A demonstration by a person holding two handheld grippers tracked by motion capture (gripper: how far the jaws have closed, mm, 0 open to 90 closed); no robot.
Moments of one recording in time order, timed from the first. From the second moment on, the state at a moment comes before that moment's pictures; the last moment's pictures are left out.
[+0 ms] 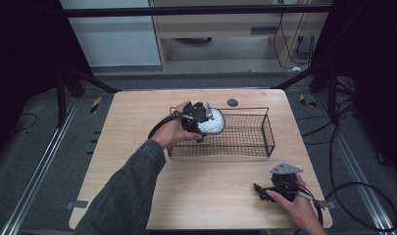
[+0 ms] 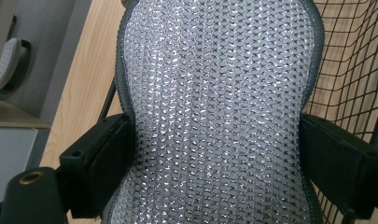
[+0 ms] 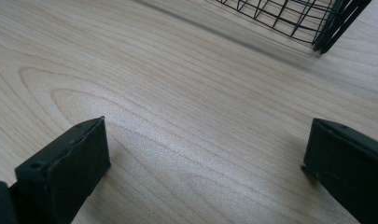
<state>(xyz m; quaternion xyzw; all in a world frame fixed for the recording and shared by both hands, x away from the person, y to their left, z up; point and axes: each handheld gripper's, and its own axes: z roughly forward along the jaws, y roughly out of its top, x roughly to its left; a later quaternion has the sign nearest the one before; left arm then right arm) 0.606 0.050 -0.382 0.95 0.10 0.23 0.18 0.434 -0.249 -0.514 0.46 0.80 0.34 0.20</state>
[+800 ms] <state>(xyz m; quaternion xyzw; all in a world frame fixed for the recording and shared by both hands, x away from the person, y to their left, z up) 0.602 0.066 -0.377 0.95 0.13 0.20 0.20 0.435 -0.249 -0.514 0.46 0.80 0.34 0.20</state>
